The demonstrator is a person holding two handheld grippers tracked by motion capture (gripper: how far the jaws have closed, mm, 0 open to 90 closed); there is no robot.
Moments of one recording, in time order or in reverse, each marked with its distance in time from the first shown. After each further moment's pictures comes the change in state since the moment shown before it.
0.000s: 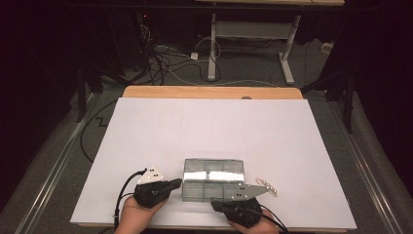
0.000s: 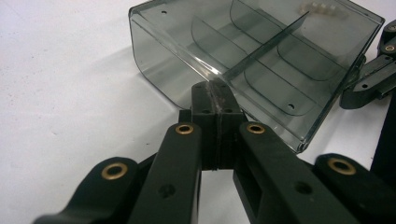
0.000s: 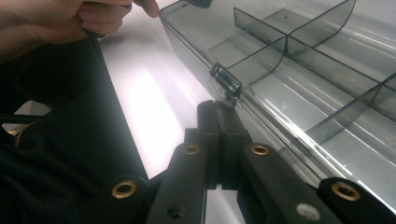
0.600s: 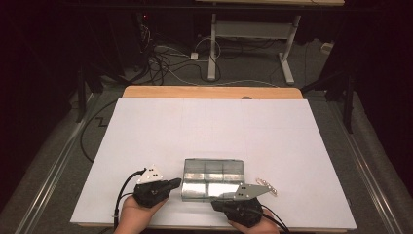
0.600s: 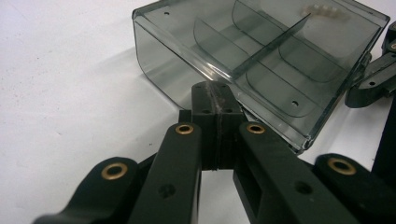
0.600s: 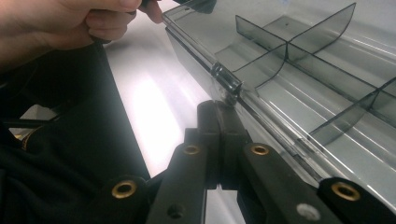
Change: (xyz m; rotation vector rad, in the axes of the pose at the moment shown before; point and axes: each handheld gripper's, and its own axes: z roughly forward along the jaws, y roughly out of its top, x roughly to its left) left arm 0.001 0.001 -0.002 -0.006 0.006 -0.005; right arm -0.001 0.000 -0.002 -0.024 0.016 0.000
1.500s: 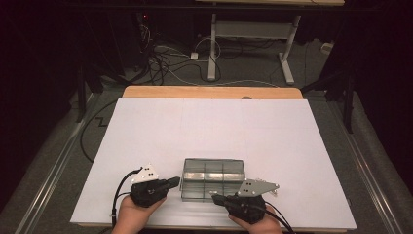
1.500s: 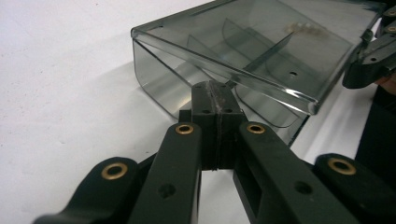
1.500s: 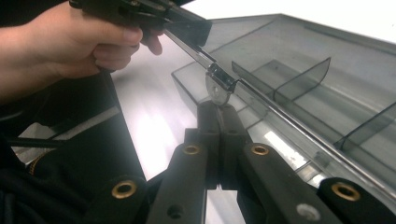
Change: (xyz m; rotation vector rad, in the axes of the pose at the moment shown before) left arm 0.000 0.003 -0.011 -0.048 -0.040 -0.008; right arm 0.001 0.016 -0.014 -0.096 -0.001 -0.016
